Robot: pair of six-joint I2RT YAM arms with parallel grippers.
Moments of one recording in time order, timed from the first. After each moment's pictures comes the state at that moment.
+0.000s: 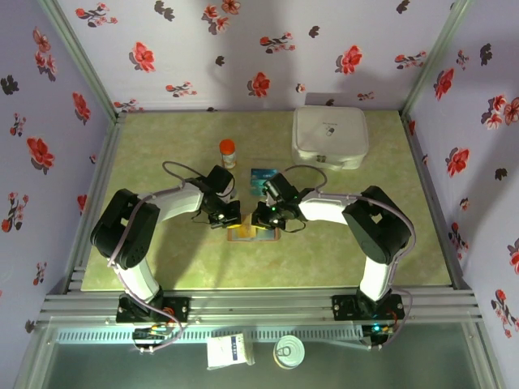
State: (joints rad) left arm -0.60 1.74 0.99 -0.53 0.37 -0.67; right arm 0.75 1.81 0.97 -0.18 -0.45 0.88
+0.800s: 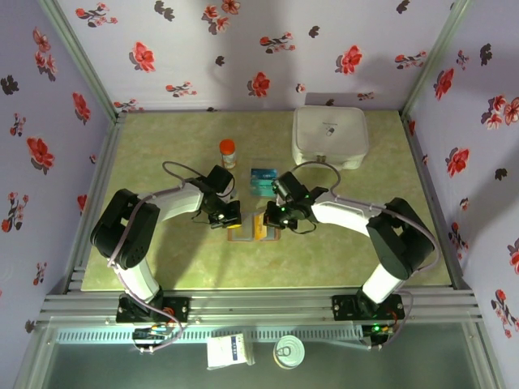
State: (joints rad) left arm -0.60 1.74 0.99 -0.53 0.37 -0.67; right arm 0.74 1.63 0.94 -0.38 -0.33 0.84
